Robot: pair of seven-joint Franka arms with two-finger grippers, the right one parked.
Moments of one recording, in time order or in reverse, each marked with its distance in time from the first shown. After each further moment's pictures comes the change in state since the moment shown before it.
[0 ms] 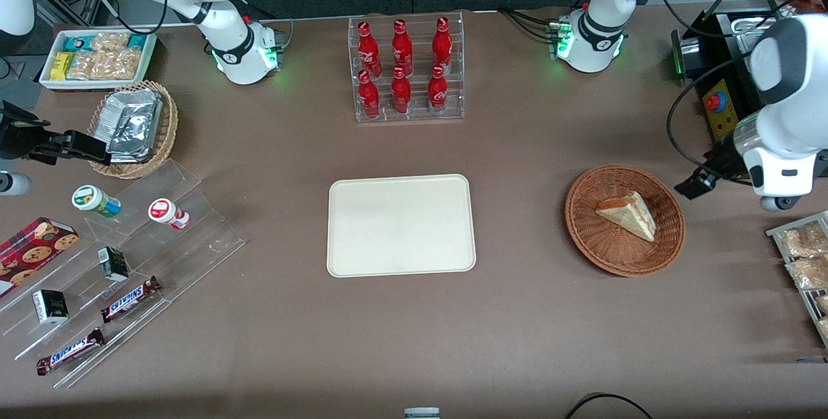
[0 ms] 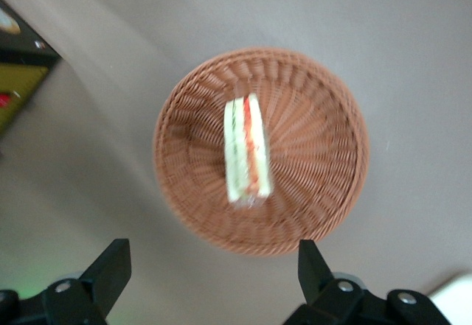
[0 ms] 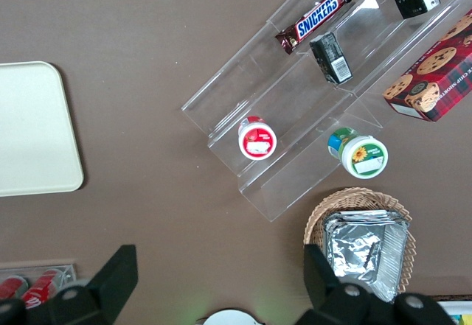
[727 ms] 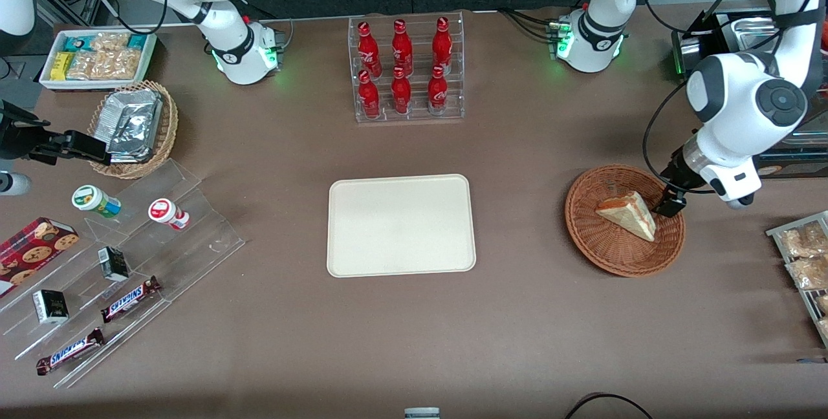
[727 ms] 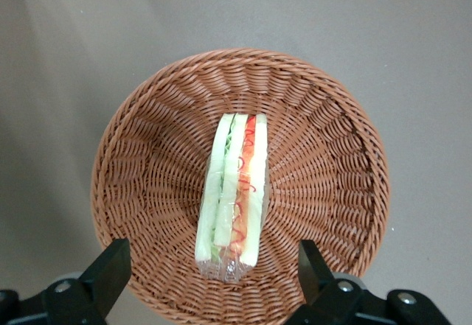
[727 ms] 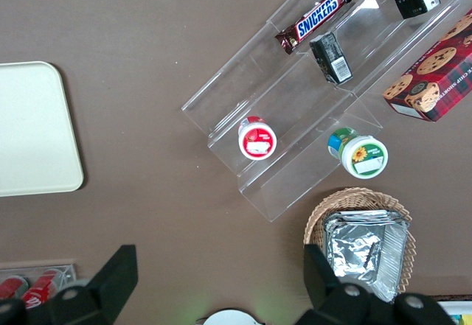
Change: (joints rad) arm 0.000 -0.002 0.000 -0.336 -0.004 0.459 -0.269
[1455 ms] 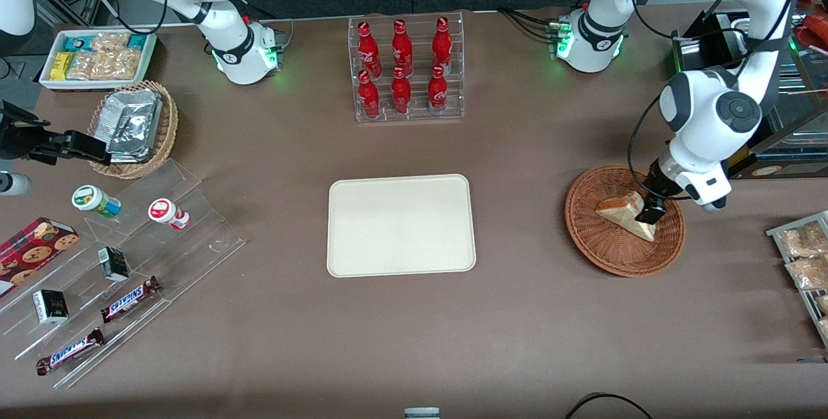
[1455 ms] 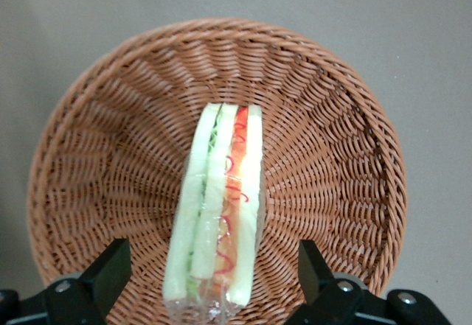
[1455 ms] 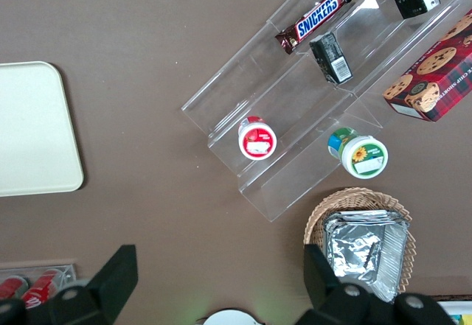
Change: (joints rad) arm -0.020 0.087 -0.009 -0.081 -0.002 0.234 -0.060
